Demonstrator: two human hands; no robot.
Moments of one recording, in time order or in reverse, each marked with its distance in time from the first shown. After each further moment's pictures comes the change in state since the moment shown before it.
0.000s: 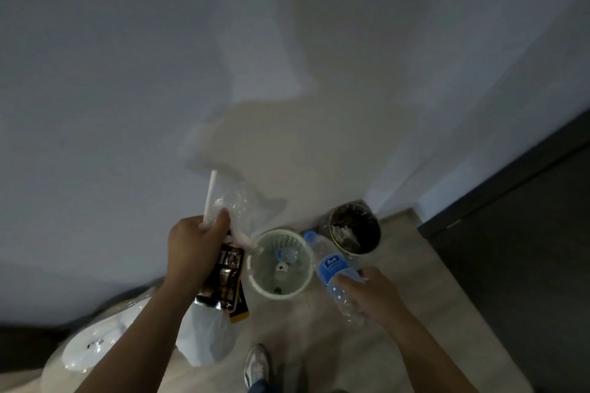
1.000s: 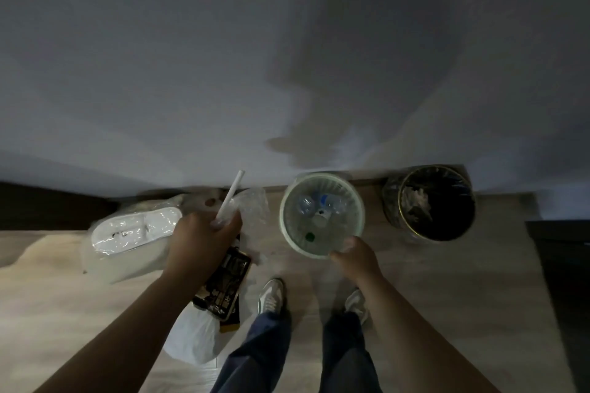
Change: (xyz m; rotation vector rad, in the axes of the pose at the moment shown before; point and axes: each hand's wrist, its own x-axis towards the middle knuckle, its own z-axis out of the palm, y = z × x) left_hand 0.063 -0.144 0.127 0.346 -0.014 -0.379; right_hand 0.279 0.062 0.137 -0.507 -0.340 0.030
